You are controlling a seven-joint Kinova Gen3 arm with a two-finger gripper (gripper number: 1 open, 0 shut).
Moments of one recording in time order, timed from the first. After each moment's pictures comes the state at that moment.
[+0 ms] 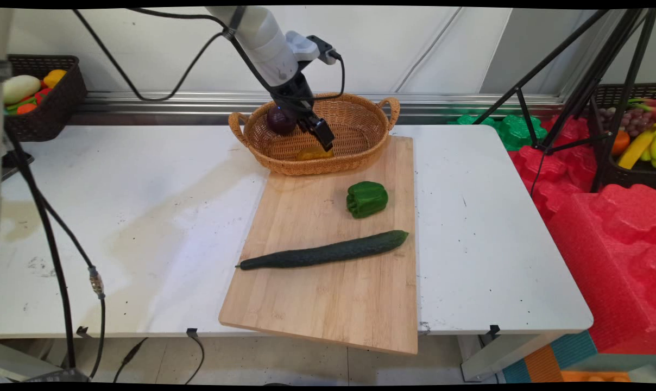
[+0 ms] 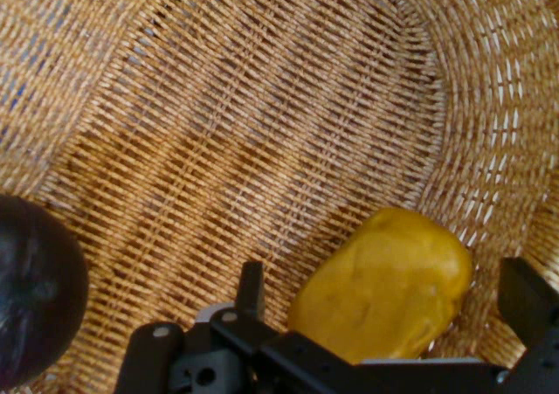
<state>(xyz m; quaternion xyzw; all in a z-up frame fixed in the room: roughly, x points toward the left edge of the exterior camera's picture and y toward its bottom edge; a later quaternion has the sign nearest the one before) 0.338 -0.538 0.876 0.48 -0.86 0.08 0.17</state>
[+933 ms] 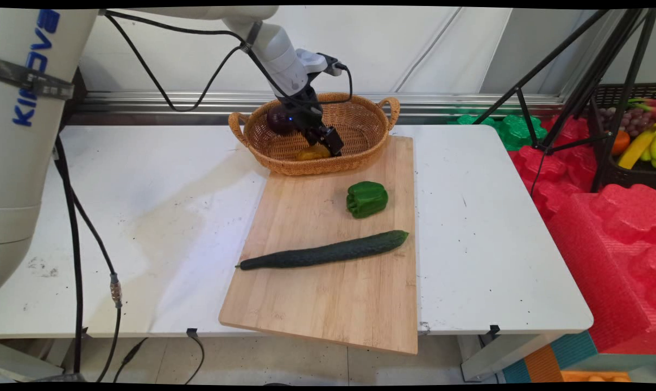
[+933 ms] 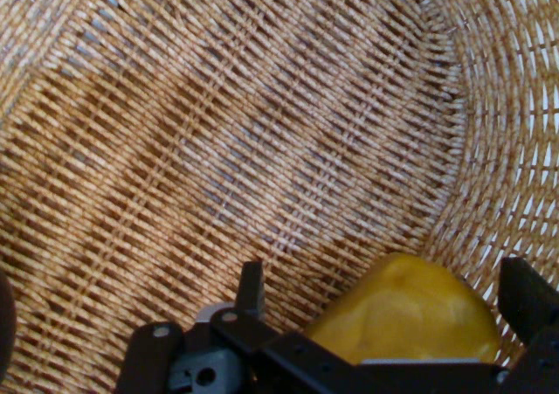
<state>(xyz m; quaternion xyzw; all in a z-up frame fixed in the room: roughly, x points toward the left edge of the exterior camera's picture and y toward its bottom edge) 0.337 -0.573 0.837 0.52 -0.84 0.02 0.18</state>
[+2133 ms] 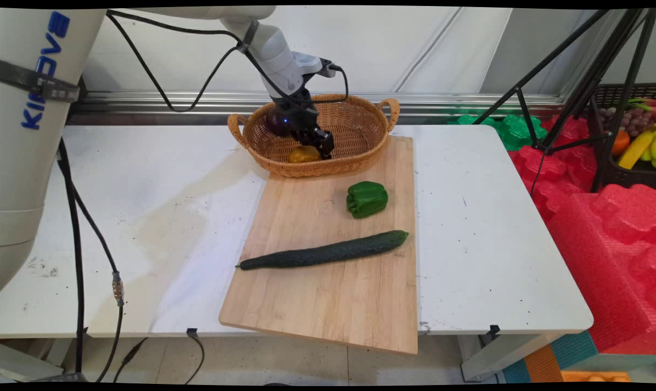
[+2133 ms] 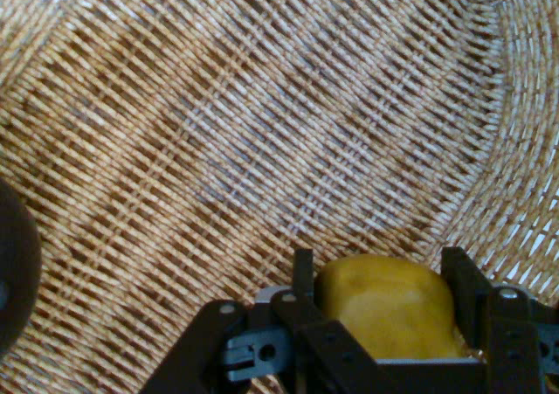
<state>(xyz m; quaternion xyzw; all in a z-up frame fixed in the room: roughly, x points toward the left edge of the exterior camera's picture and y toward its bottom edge) 0.344 -0.570 0.836 0.55 -0.82 0.01 0.16</state>
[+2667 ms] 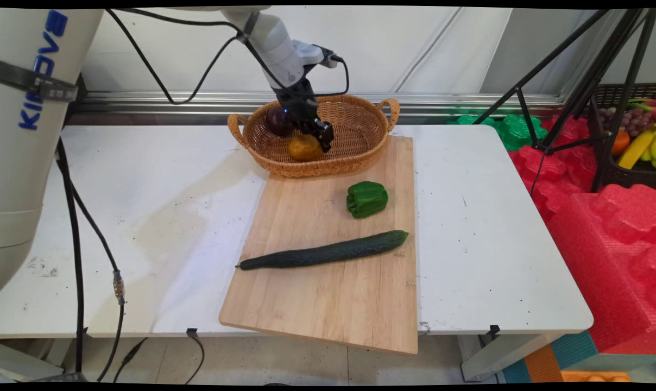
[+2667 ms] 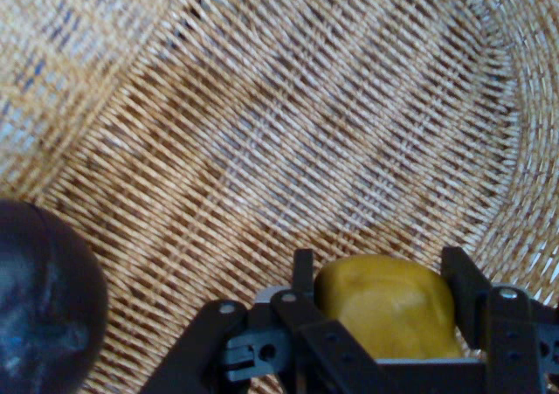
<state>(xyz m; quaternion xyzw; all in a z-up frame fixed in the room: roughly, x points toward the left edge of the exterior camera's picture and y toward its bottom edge) 0.344 -0.576 0.852 0.53 -0.83 0.04 0.16</state>
